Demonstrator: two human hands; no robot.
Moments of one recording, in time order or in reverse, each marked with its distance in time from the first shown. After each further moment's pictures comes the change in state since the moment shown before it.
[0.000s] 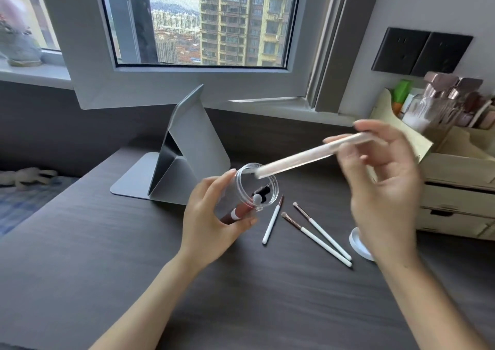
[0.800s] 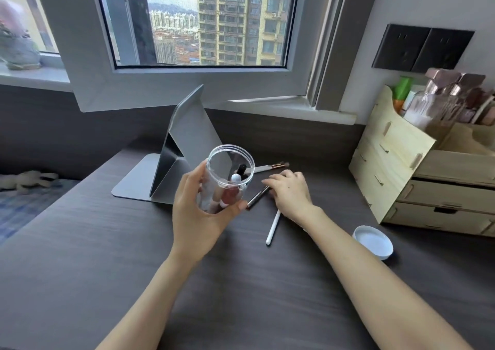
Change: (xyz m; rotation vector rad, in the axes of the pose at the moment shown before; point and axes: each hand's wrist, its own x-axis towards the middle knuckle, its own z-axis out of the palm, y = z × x) left_hand 0.006 0.004 -0.010 -0.166 0.129 -0.190; right_hand 0.000 0.191 0.063 -1.153 -0.811 -0.049
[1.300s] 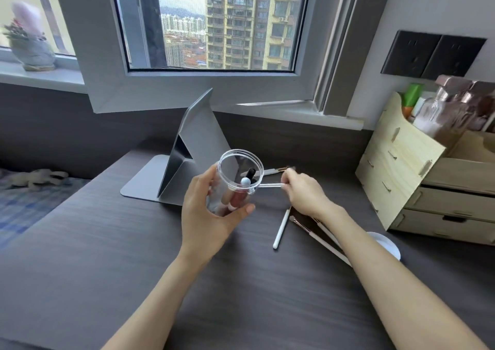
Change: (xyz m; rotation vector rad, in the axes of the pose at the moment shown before) left_hand -0.001 -0.003 0.000 -0.011 -0.001 -0.023; right_hand -0.003 0.009 -0.030 0.305 -0.050 0.137
